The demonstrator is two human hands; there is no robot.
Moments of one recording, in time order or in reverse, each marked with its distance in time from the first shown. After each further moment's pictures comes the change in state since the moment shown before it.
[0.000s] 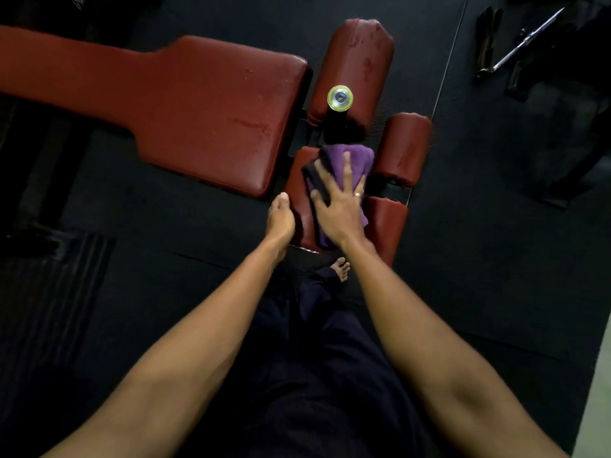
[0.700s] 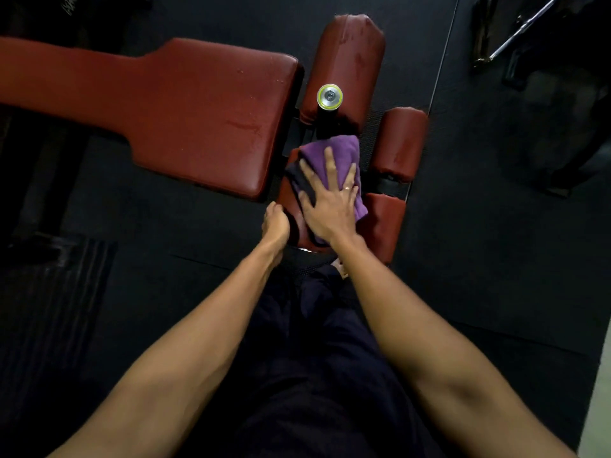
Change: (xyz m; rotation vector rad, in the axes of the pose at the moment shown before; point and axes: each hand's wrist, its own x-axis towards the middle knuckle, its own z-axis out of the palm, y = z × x) left_hand 0.035 -0.026 0.006 -0.044 0.030 -0.075; right_hand 0.001 -0.013 0.000 -0.178 -0.072 0.004
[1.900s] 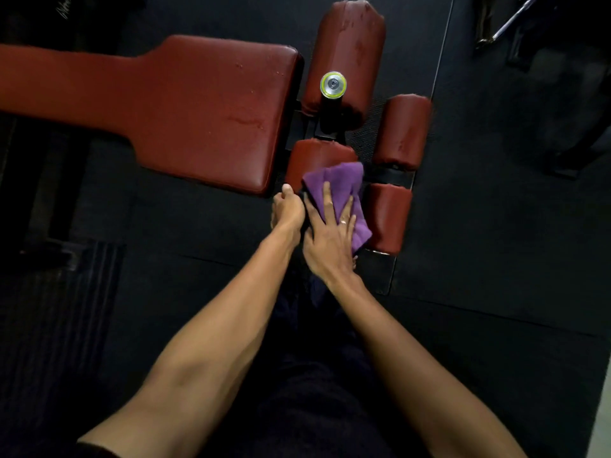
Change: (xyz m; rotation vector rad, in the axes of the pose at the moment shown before) left_hand -0.024 0.038 0.009 0.034 0.029 -0.022; right_hand -0.079 -0.021 0.021 0.145 -0.005 0.076
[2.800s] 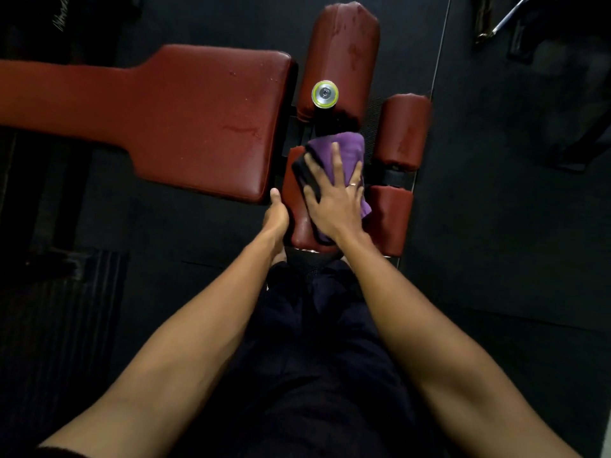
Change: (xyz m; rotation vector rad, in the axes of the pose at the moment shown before) left_hand -0.013 0.011 -0.019 -0.097 -0.127 -0.125; right_hand 0.082 0.011 -0.025 -0.095 0.013 0.006
